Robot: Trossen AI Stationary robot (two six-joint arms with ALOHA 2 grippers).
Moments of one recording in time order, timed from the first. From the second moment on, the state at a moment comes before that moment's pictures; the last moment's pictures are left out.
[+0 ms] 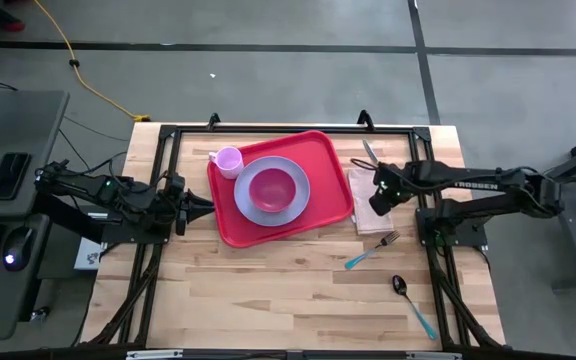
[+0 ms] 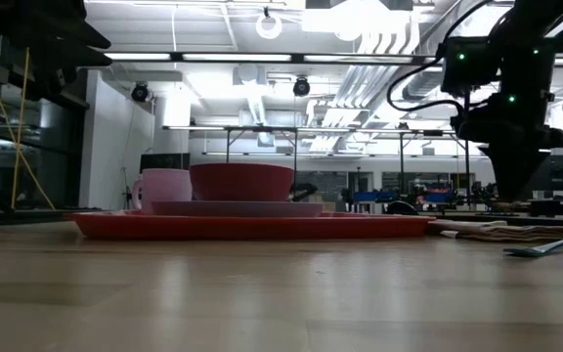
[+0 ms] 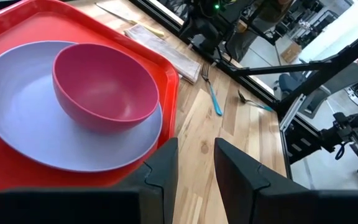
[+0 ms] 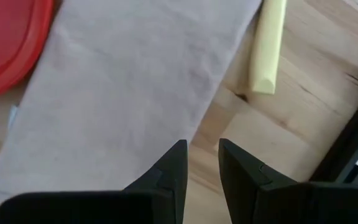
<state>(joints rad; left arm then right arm) -0.31 0.33 0.46 -0.47 -0.40 -0.72 -0.36 1.07 0.59 -0.93 0.17 0.67</state>
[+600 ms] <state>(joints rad) -0.31 0.33 0.46 -0.47 -0.40 -0.72 -0.43 1.07 0.59 -0.90 0.09 0.66</state>
